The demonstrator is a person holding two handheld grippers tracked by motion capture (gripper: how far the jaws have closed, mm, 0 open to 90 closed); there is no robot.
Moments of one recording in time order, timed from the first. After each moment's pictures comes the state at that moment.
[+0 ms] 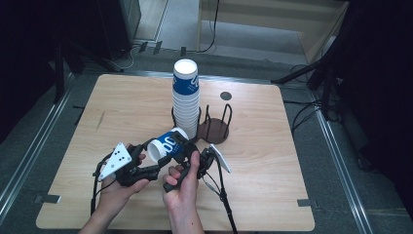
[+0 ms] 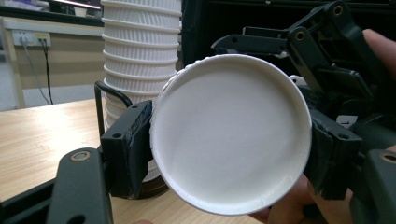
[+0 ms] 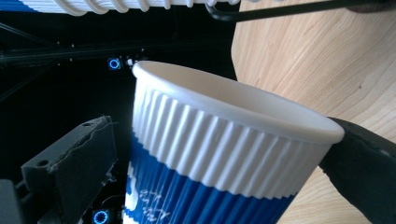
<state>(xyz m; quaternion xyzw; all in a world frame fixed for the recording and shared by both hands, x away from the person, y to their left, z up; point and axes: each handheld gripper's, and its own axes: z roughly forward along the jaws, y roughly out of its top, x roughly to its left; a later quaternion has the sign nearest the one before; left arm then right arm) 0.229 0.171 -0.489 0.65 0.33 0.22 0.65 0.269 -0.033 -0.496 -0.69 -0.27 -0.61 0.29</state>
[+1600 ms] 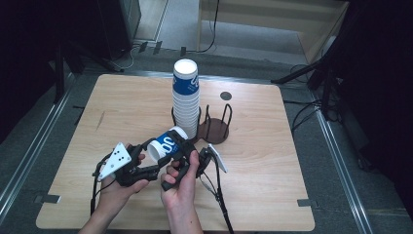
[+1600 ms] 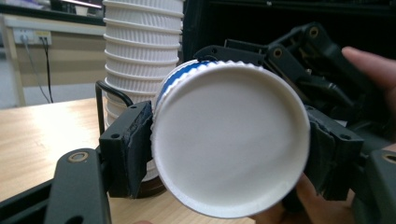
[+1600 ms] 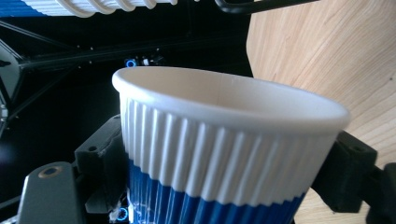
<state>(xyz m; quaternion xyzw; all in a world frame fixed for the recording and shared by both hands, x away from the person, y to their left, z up) 0.227 0.172 -0.487 0.64 0.34 0.21 0.65 0.272 -0.027 -0.501 -0.67 -0.24 -0.63 0.32</state>
